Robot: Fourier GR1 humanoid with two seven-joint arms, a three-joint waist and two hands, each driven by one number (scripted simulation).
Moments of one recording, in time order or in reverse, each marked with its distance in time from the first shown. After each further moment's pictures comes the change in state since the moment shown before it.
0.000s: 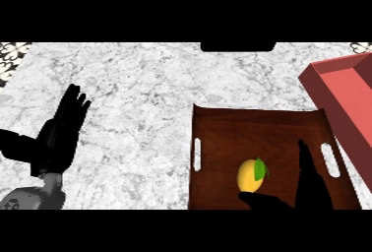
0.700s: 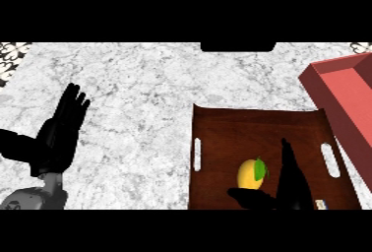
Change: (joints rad) left arm 0.004 -0.060 0.052 -0.027 -0.072 -0.033 0.045; right arm -0.029 0.066 0.001 0.125 0.005 -0.008 -0.043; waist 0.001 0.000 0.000
